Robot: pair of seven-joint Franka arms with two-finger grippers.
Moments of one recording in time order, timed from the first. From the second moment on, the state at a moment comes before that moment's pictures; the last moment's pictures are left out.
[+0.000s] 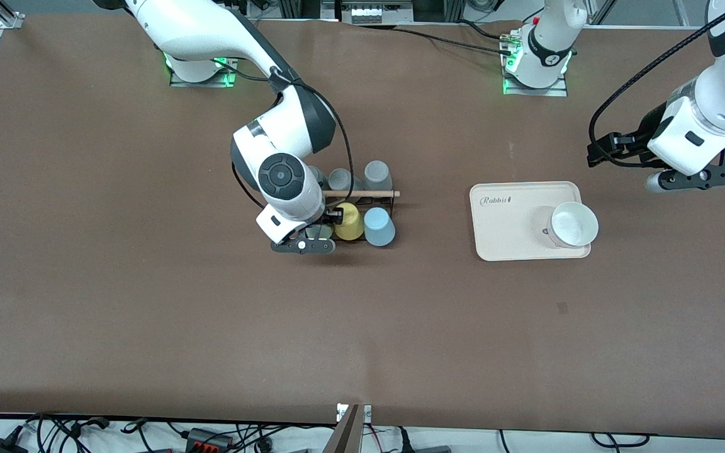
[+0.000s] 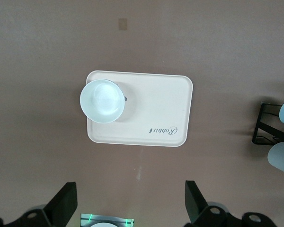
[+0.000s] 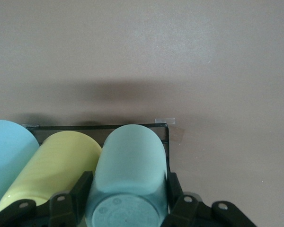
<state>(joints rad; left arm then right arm) -0.03 0.07 -0.10 -1.58 -0.04 1.49 -0.25 0.56 0.69 0.06 -1.37 0.04 1.96 0.62</state>
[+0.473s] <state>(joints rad) -0.03 0.07 -0.10 -1.58 -0.04 1.49 -0.25 0.55 0.67 0.05 -1.33 0.04 1.96 0.62</state>
